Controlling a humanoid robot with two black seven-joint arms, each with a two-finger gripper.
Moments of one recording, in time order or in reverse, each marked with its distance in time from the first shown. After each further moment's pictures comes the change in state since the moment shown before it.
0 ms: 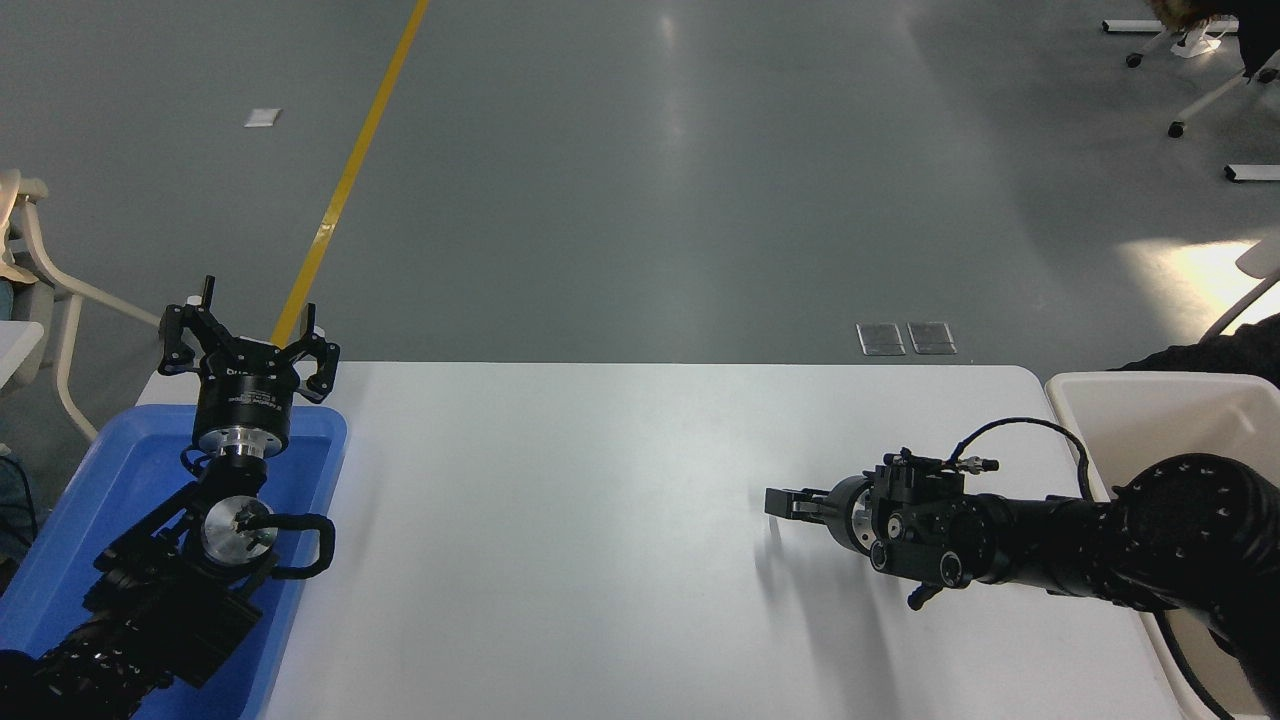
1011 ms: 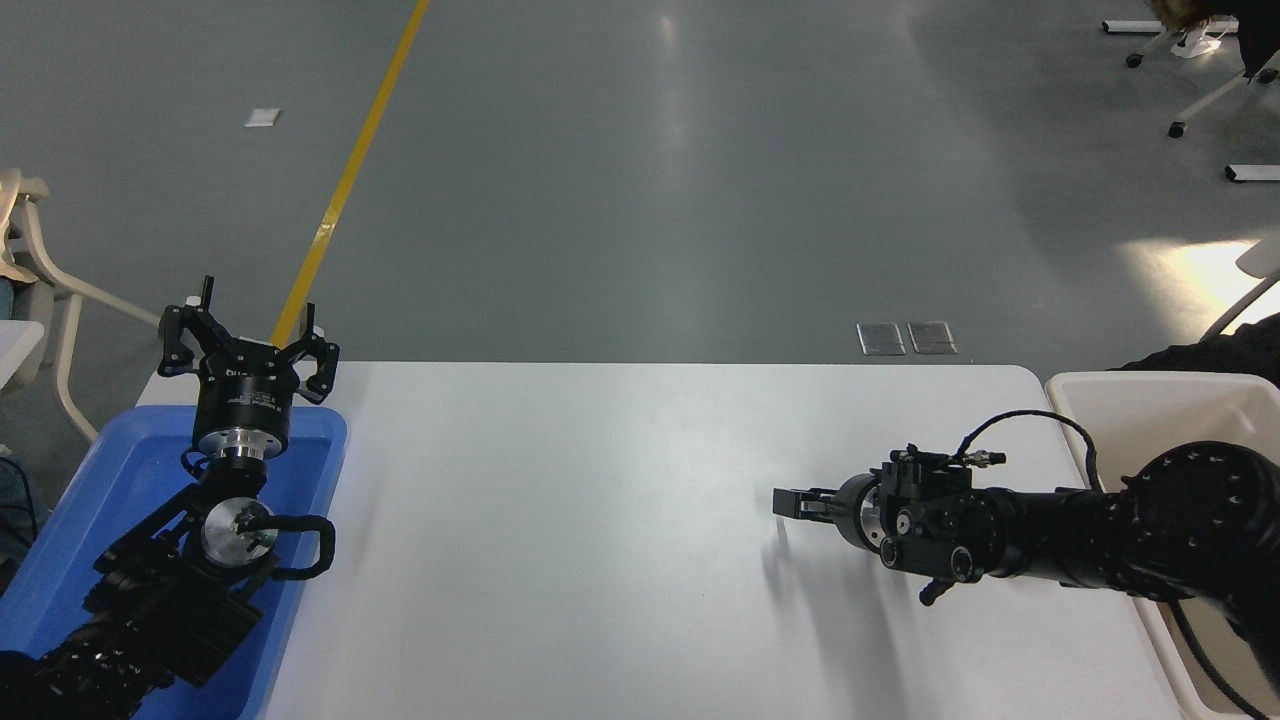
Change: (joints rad) left arm 0.002 -0.001 -0.003 0.000 -0.005 -0.003 -0.001; right arm 0.173 -0.177 -0.058 0.200 0.003 0.045 -0.001
